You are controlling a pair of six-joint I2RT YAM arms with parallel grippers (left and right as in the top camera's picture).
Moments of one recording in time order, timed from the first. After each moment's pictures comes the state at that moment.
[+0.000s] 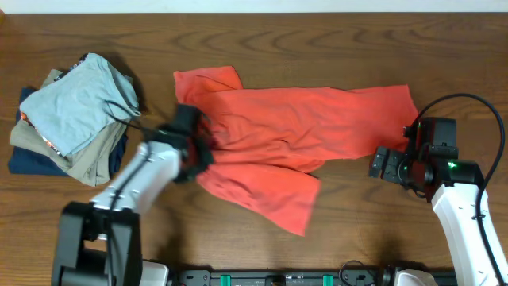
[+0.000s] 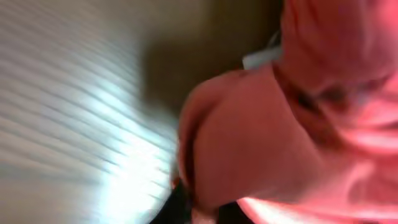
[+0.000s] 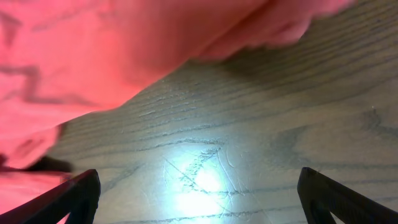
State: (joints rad) left arm -0.17 1.58 0.90 -0.71 0.06 -0.74; right arm -0.09 1.20 0.80 -0.83 -0.05 0.23
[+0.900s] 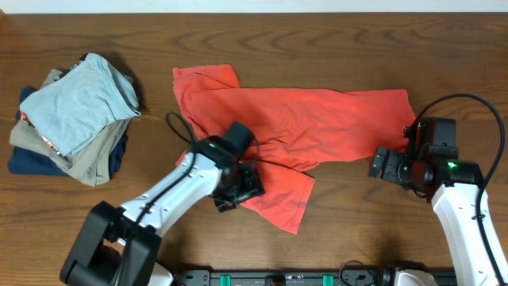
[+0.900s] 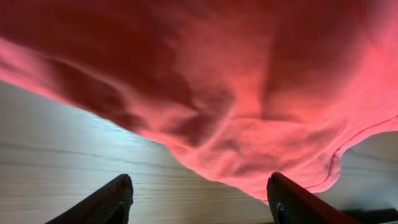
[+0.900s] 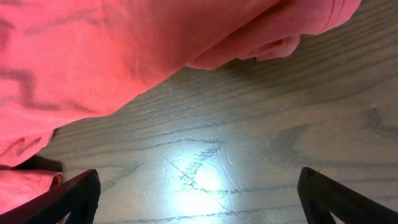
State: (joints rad) left arm -0.59 1.59 0.89 -0.80 0.35 -0.93; right arm -0.09 1.20 0.80 -0.83 -0.05 0.23
